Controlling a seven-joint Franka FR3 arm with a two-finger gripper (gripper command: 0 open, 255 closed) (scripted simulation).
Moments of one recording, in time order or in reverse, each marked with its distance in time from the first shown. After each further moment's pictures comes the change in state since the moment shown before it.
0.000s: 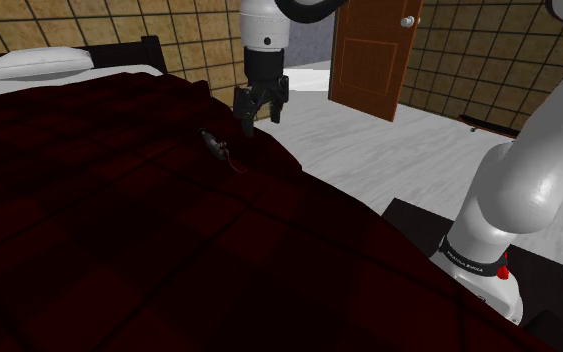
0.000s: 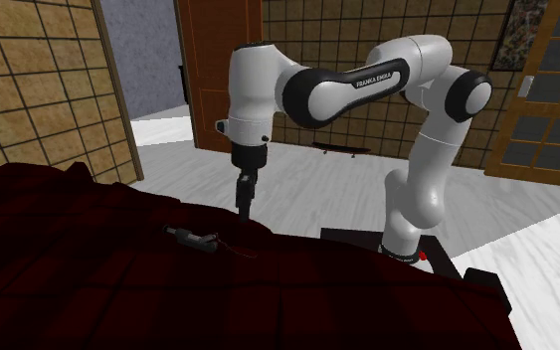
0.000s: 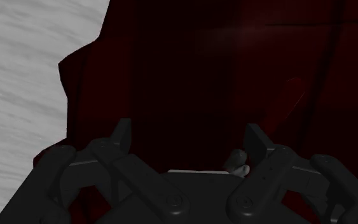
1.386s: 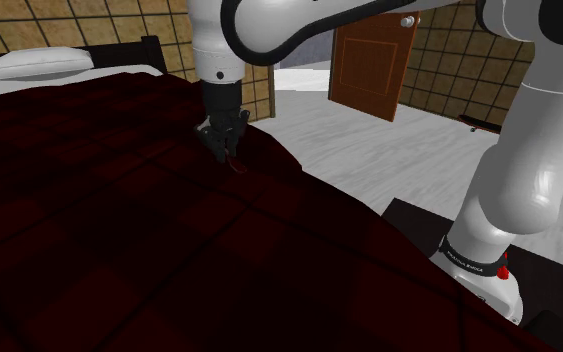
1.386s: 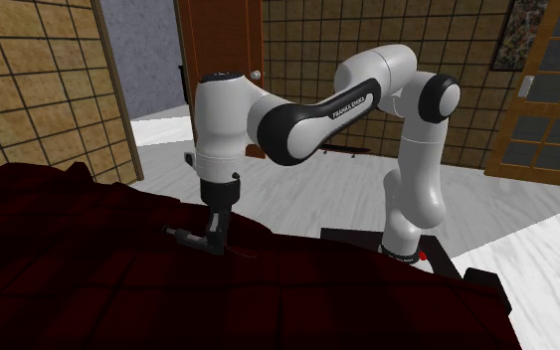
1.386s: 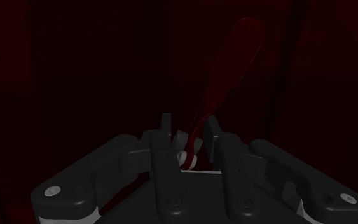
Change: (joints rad) arm 0.049 0.250 0.084 0.149 -0.120 0.094 0.139
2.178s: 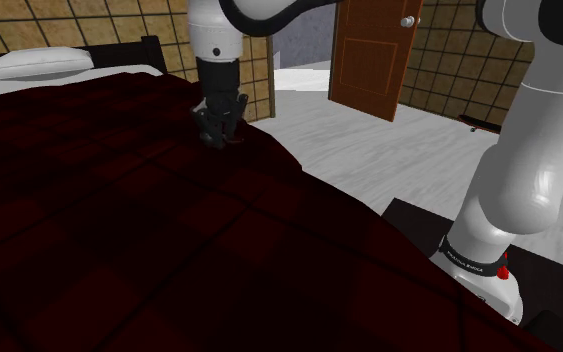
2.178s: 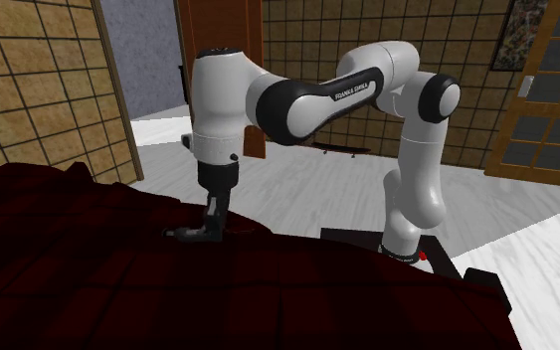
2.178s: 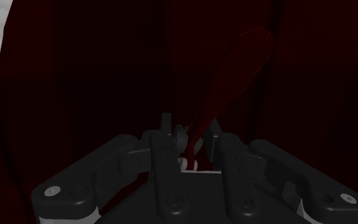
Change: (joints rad) arm 0.001 0.002 0.000 0.091 0.000 -0.090 -0.003
